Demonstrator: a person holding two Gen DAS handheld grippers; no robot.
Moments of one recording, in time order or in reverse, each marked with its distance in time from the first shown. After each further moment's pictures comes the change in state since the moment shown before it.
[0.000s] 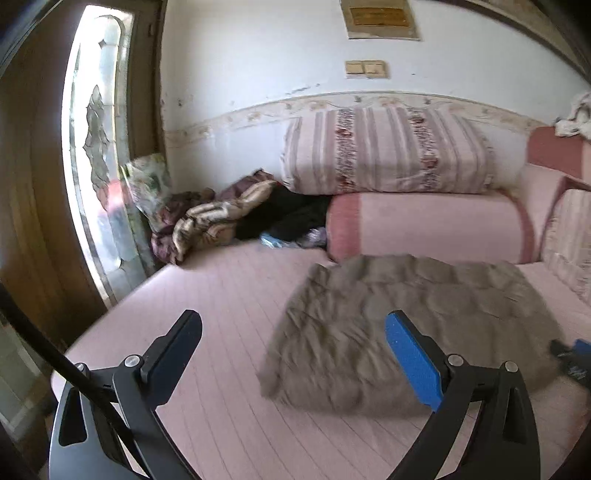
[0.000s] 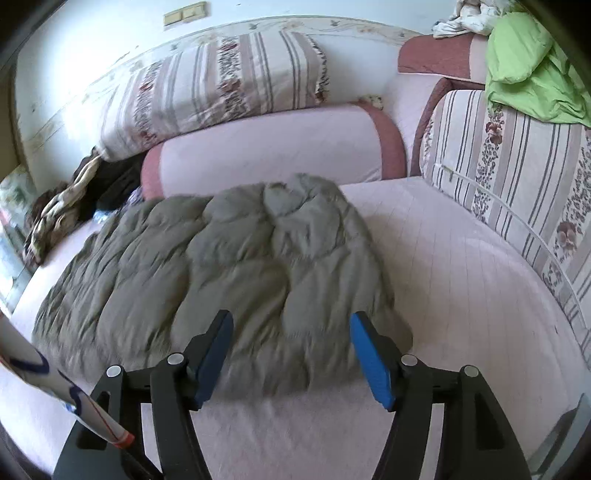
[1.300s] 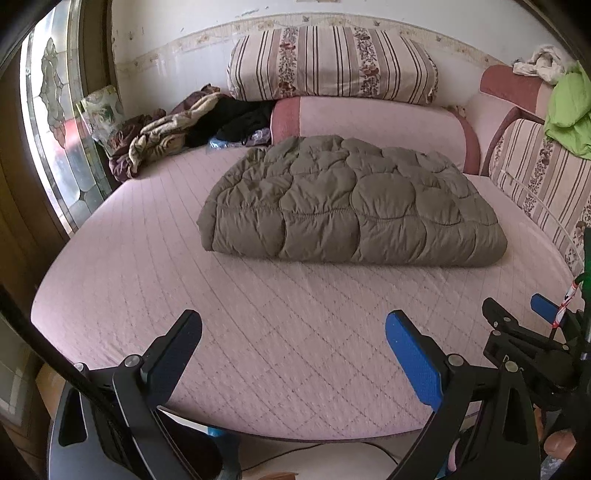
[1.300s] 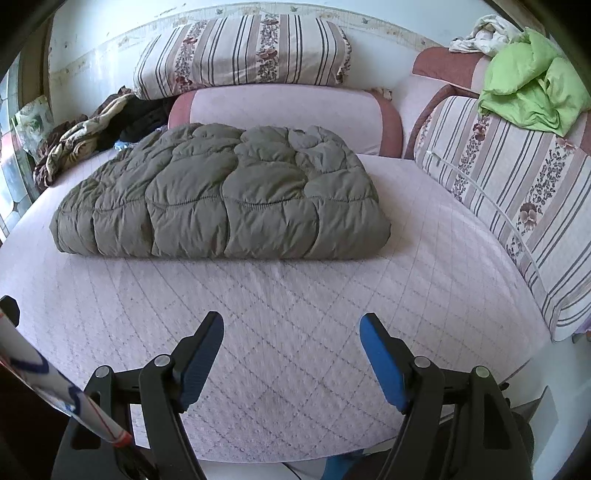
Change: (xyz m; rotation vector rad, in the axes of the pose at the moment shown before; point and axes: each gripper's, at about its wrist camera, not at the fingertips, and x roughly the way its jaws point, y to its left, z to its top) left arm -0.061 -0.038 -0.093 0.057 0.331 -0.152; right arm -0.080 0.034 -0.106 -0.157 0.085 -0.079
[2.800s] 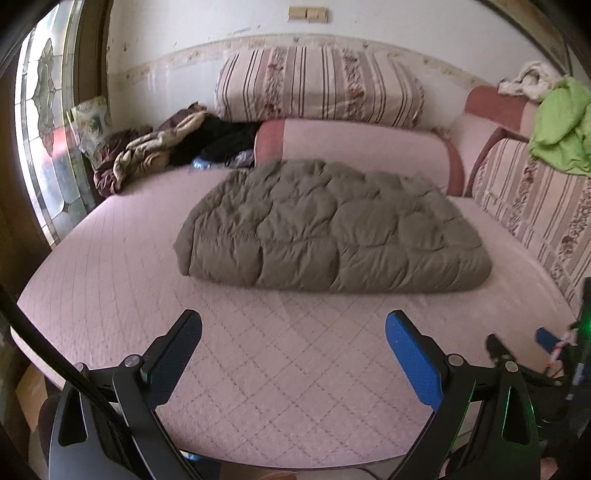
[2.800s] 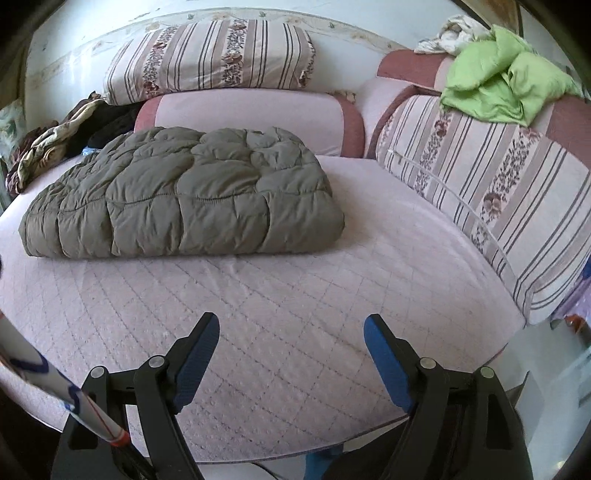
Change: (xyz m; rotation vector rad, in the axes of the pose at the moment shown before) left arm 0.001 -0.007 0.005 -0.009 -0.113 -0.082; right arm -0.002 -0.017 -0.019 0.051 -0.029 -0.133
